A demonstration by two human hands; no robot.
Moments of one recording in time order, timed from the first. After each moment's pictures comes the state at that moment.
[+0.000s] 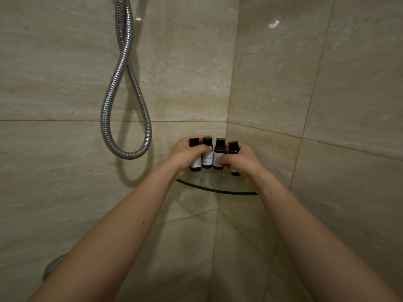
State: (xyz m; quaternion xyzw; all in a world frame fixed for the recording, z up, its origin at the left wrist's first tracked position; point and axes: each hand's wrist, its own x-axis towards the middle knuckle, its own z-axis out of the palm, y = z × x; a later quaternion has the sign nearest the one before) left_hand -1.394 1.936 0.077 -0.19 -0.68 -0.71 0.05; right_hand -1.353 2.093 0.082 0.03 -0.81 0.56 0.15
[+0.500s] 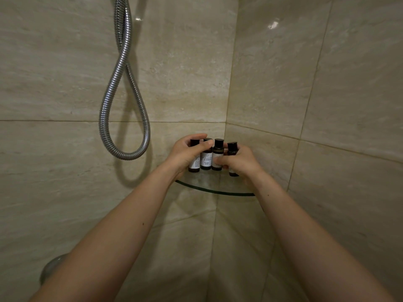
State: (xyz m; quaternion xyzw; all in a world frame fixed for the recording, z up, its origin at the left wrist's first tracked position) left_hand -1.389 1.936 0.080 -0.18 -0.66 -0.73 0.07; right_hand -1.350 2.093 0.081 0.04 -0.80 0.58 0.15
